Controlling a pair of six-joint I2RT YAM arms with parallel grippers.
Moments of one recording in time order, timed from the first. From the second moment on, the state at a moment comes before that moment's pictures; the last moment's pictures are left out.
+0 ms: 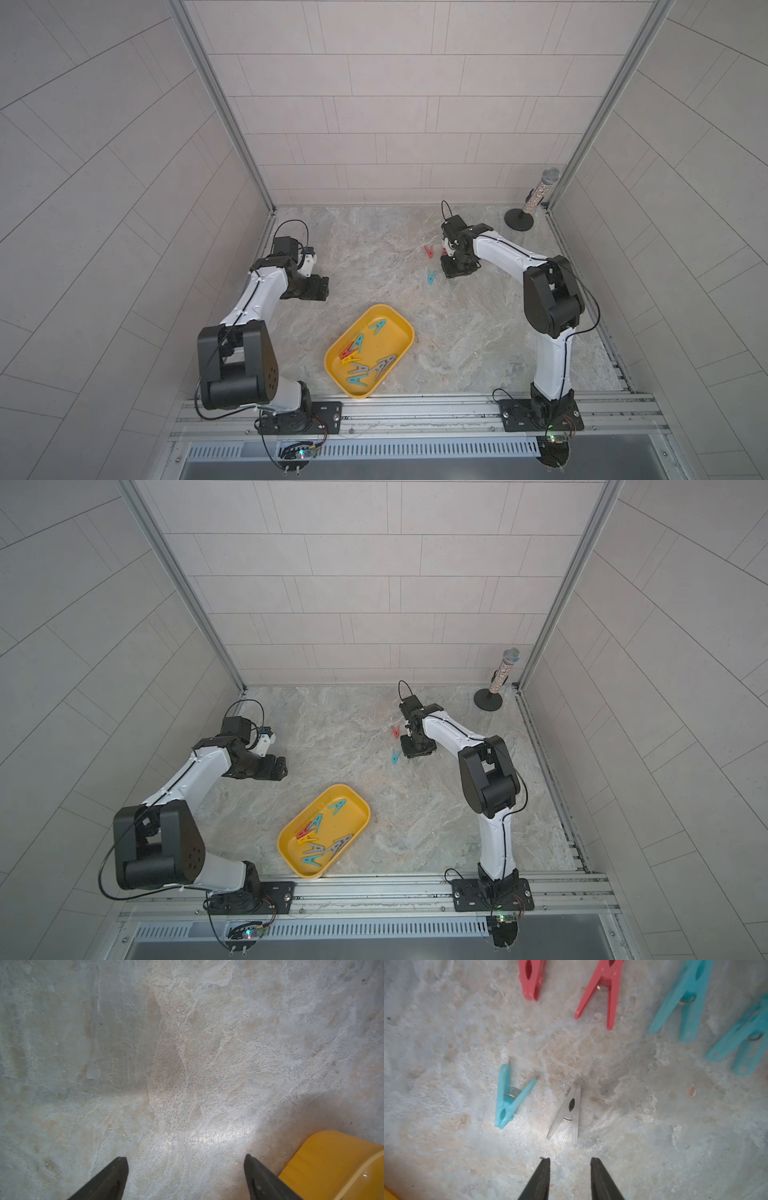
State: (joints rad) left arm 0.13 1.46 1.02 -0.83 0.19 0.18; right arm 0.38 1.99 1.59 -0.91 -0.01 0.21
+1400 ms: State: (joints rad) left arm 0.13 1.36 1.00 -0.82 0.10 0.17; right arm 1.07 1.73 1.33 -0.68 -0.06 0.15
